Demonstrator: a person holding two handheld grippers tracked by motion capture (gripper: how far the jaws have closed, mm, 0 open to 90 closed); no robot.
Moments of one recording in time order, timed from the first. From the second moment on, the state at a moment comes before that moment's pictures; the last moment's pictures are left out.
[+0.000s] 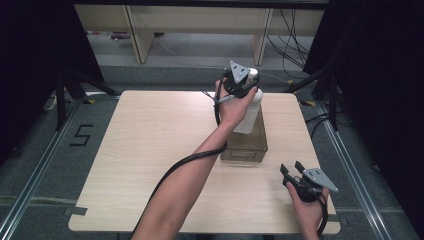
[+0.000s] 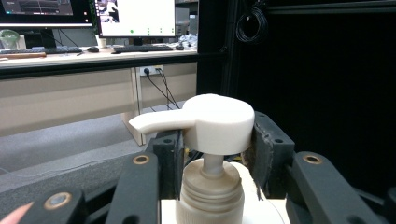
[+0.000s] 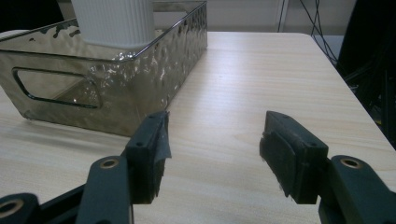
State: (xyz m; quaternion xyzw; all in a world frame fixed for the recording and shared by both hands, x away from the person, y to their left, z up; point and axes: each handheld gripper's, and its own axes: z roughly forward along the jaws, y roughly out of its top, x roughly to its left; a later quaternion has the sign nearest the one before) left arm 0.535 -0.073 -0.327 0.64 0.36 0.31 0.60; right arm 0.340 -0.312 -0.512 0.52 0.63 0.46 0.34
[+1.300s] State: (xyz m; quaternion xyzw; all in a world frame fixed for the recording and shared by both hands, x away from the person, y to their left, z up) left arm 0.547 -0.082 -0.362 0.66 0.36 0.30 0.59; right arm 0.340 -0.312 -0.512 0.52 0.63 0.46 0.34
